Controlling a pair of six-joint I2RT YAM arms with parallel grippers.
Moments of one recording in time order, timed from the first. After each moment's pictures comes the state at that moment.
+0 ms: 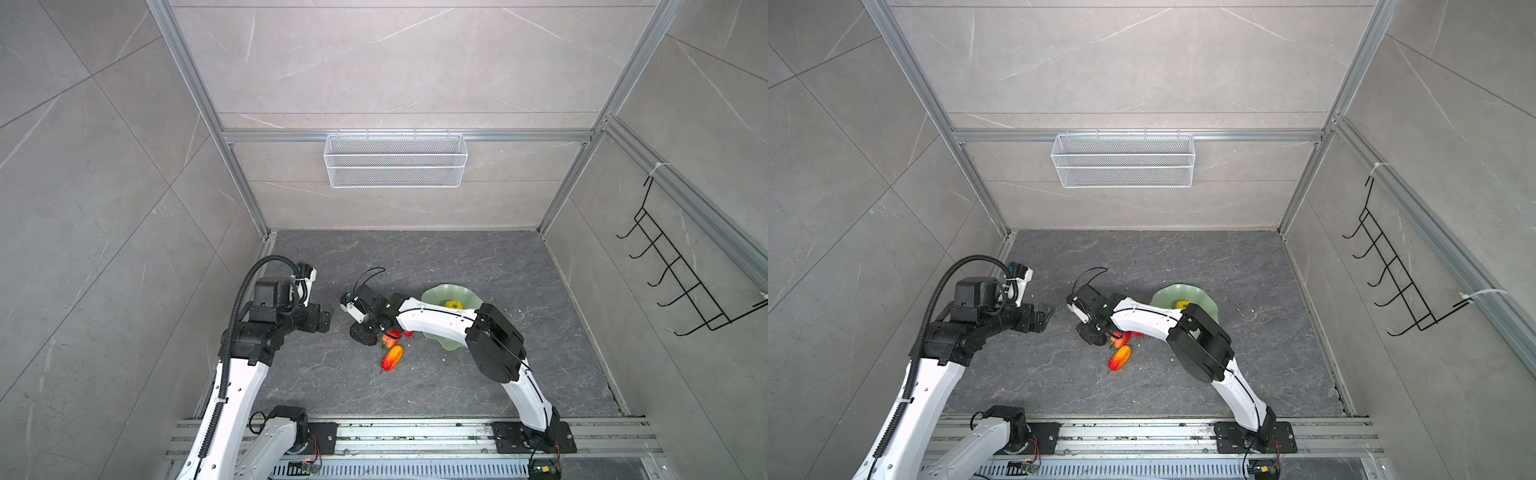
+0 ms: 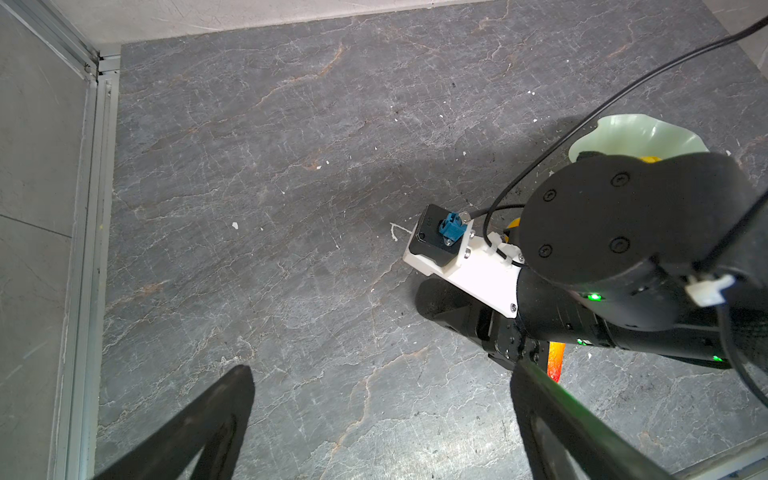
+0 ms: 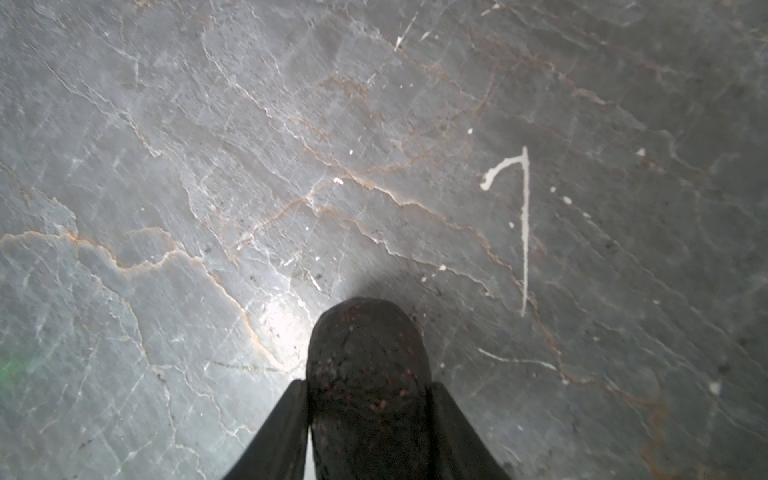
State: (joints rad) left arm -0.14 0.88 1.04 -0.93 0.16 0.08; right arm 1.00 2.21 1.73 -0.57 -0.07 0.11
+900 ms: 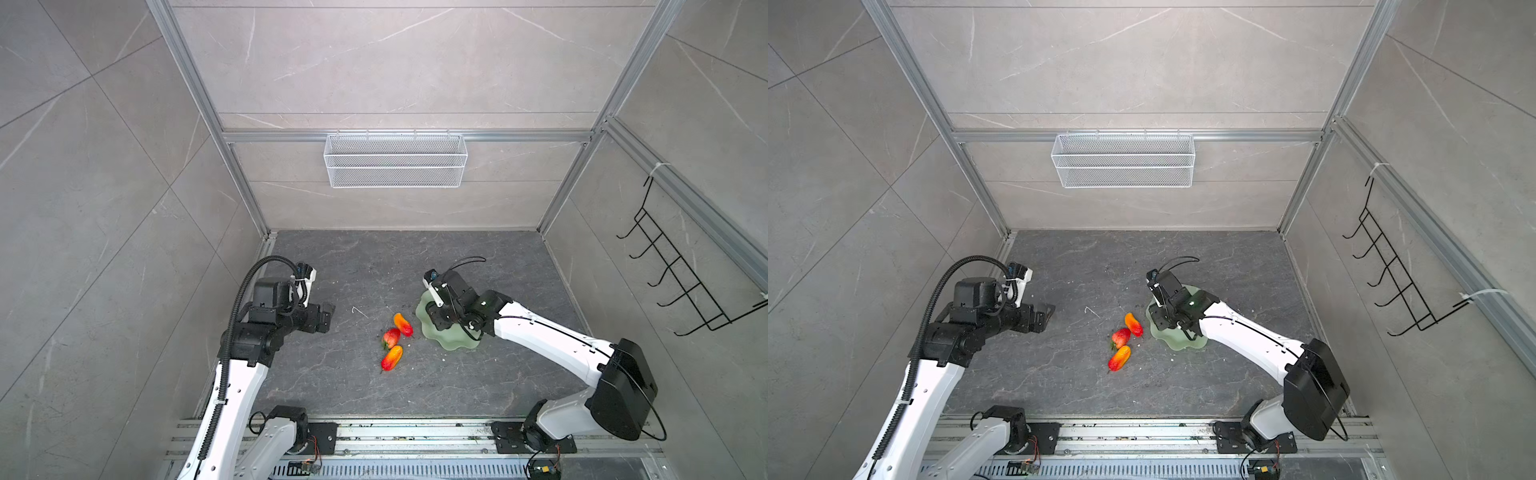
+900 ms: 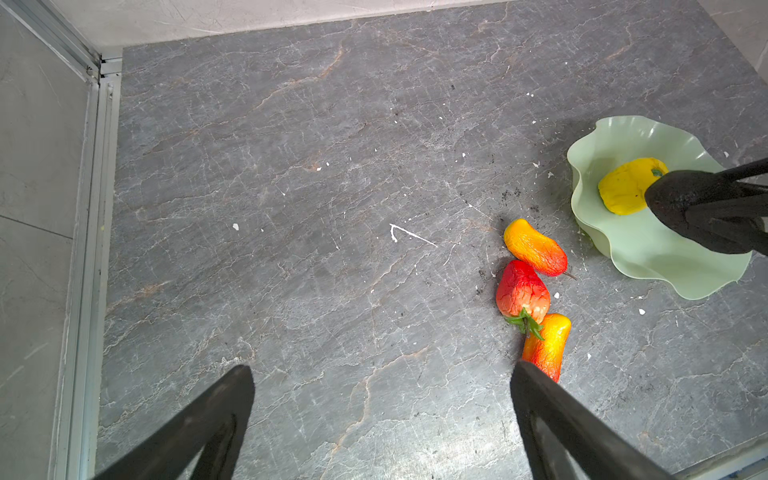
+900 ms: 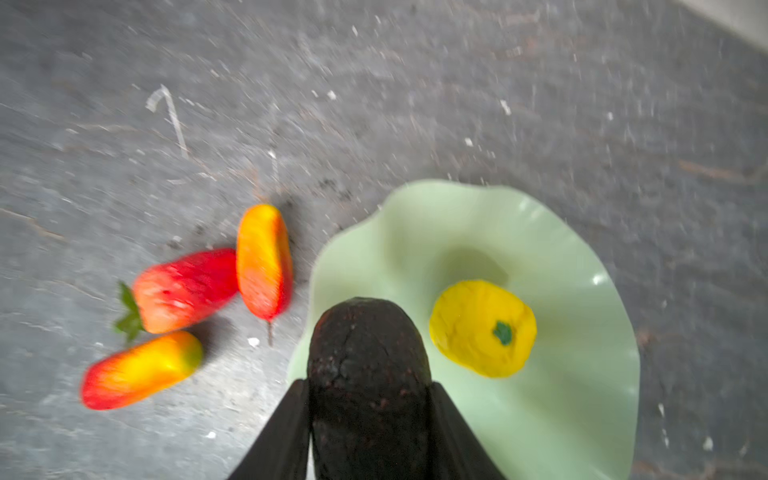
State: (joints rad) left arm -0.14 0.88 1.04 -0.93 0.17 0.08; right arm 0.74 1.47 1.11 -0.63 0.19 0.15
